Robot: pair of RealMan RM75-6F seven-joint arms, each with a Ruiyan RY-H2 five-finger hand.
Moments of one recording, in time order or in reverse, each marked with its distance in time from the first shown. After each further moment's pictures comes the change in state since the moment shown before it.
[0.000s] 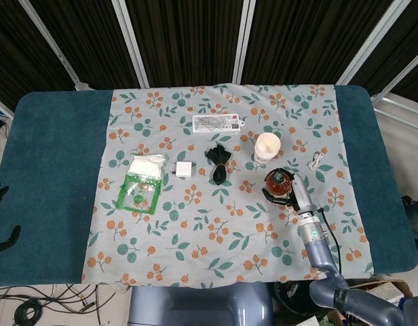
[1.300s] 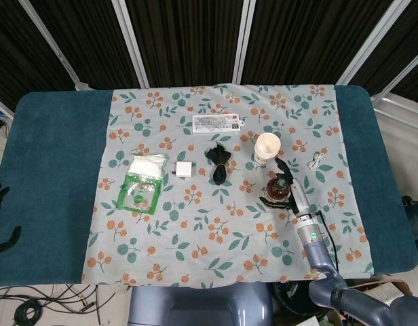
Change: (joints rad) left arm -0.001 -0.001 0.001 -0.004 -0.007 -0.005 0.013; right arm -0.005 -0.046 -0.038 0.126 -0.042 -0.031 0.155
